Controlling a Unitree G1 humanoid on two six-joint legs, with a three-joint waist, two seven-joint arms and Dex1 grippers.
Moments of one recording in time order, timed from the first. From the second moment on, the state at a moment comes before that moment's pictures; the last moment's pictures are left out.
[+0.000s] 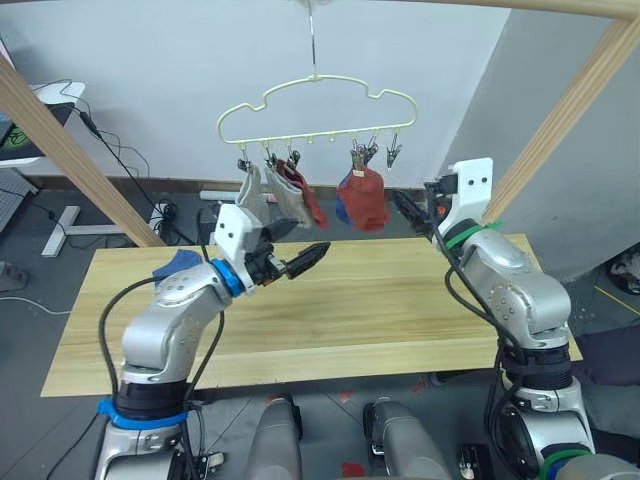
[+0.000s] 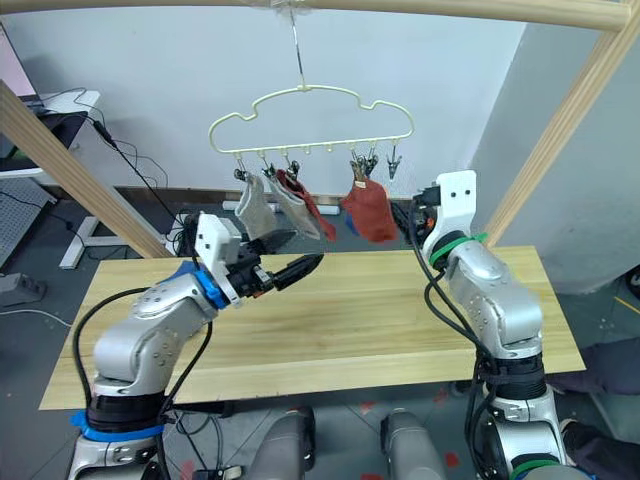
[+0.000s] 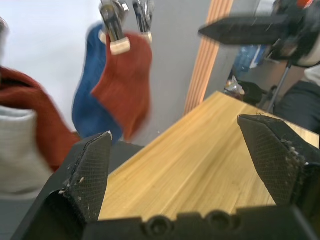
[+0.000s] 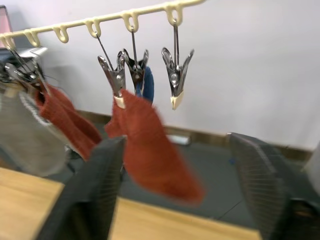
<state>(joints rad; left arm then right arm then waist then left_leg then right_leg) -0.33 0.43 0.12 -0.30 -0.55 0.63 -0.68 -0.54 -0.25 -0.01 -0.24 0.36 0.68 0.11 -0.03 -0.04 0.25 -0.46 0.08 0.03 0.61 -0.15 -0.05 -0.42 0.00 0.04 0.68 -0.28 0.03</state>
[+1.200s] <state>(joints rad) -0.30 0.44 0.14 -0.46 -0.68 0.62 -0.59 -0.81 -0.06 -0.06 0.32 0.11 0.23 -0.03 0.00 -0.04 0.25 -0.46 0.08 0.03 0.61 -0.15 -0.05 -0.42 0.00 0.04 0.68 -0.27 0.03</state>
